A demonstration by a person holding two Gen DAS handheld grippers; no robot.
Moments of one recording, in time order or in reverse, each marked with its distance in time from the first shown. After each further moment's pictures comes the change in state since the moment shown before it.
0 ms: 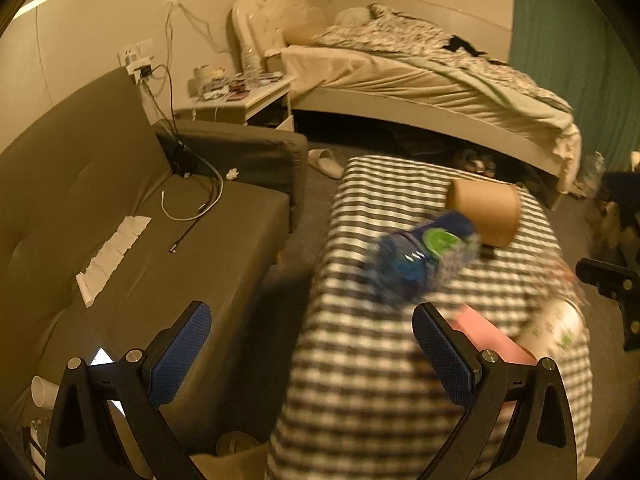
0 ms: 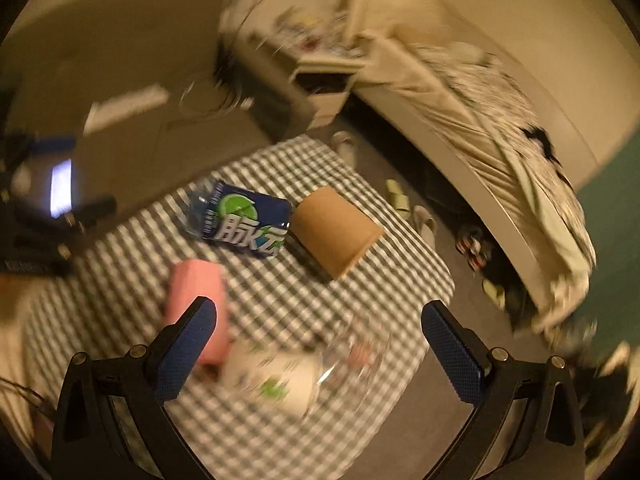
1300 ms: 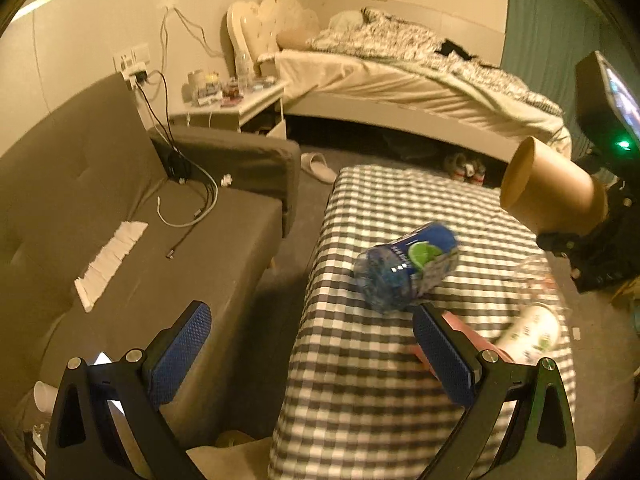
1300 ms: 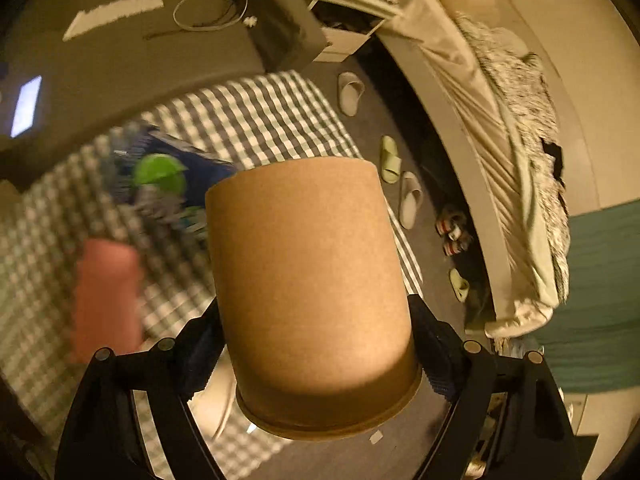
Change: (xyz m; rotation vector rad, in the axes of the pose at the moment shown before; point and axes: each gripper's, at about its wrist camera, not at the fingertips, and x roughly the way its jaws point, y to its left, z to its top) left arm -0.045 -0.001 0.011 0.010 -0.024 -0.050; right arm 0.041 -0.025 0.041 -0.189 0.255 -0.090
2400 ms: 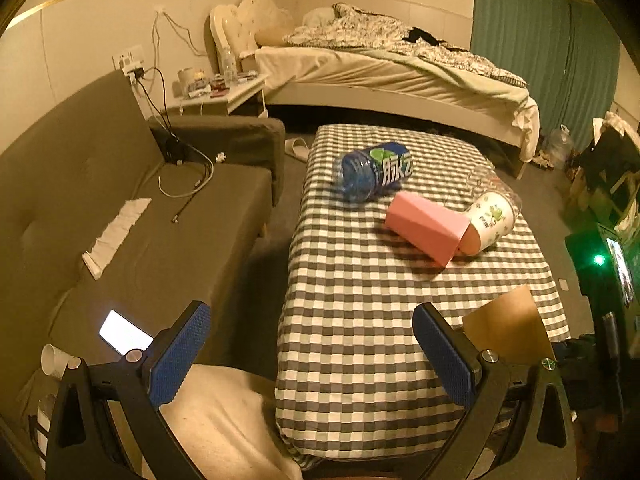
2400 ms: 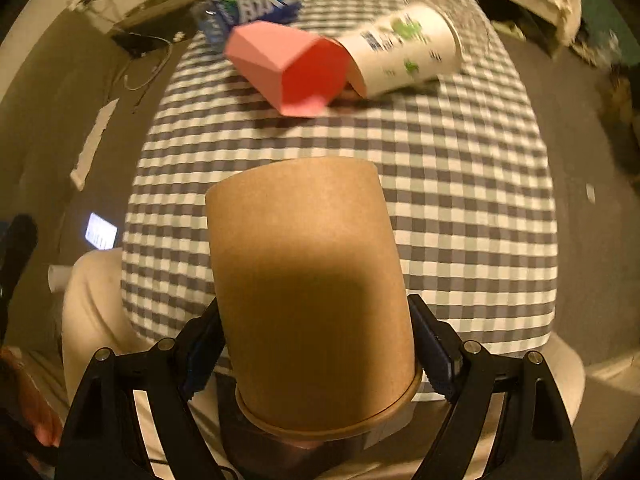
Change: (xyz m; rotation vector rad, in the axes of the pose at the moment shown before) left arm -0.070 0.007 -0.117 0.069 0.026 -0.058; right arm -0.024 0.173 -0.183 0.934 0.207 0.480
